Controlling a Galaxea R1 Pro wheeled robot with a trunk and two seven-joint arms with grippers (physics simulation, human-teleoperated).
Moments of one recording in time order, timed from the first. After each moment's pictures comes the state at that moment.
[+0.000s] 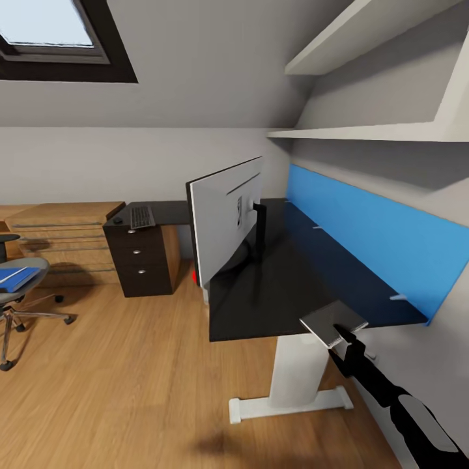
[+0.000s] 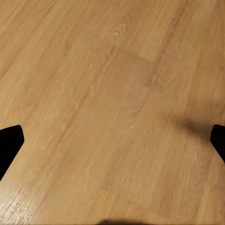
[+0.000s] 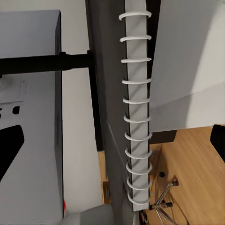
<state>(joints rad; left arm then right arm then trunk) 0.23 0.05 0.17 -1.20 0.40 0.12 0.16 -0.36 -0.27 -0.05 -0.86 -1.64 0.51 0.33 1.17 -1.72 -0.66</state>
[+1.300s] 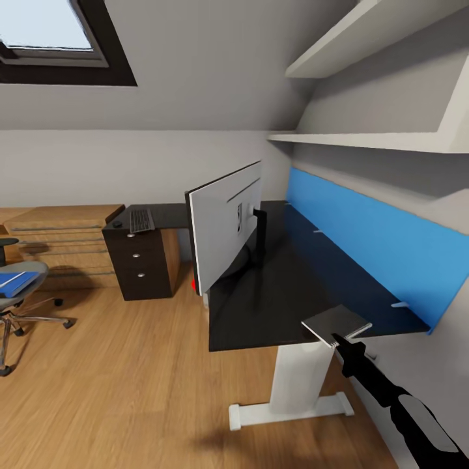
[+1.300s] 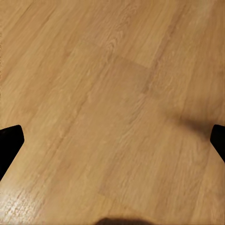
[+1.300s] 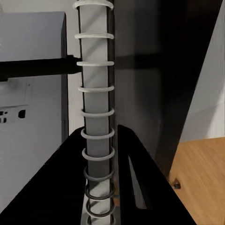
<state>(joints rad) 0.23 0.05 0.17 -1.20 0.40 0.12 0.16 -0.36 -0.27 -0.05 -0.86 -1.63 0.50 0.34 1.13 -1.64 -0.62</state>
